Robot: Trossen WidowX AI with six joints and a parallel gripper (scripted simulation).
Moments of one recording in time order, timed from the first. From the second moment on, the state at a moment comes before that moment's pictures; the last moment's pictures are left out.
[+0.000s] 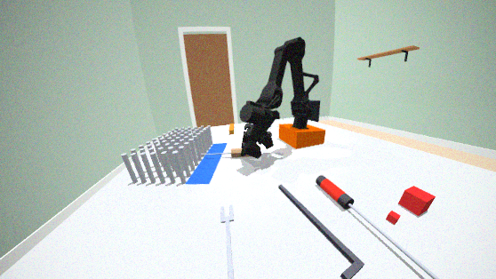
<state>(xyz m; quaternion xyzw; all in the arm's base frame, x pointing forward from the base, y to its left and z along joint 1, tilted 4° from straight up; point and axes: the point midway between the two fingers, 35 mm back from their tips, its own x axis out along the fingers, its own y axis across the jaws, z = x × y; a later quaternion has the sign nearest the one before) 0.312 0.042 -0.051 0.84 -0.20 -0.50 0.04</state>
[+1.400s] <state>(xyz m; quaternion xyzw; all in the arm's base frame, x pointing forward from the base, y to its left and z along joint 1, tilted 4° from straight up) 0.278 0.054 -0.050 0.84 -0.20 -0.50 0.04</state>
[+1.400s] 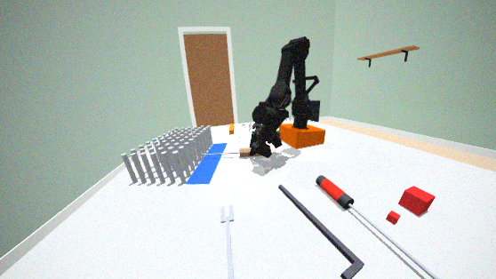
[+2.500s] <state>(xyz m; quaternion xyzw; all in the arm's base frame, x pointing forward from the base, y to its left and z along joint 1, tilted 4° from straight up) 0.265 0.058 -0.042 0.84 -0.20 -0.51 0.04</state>
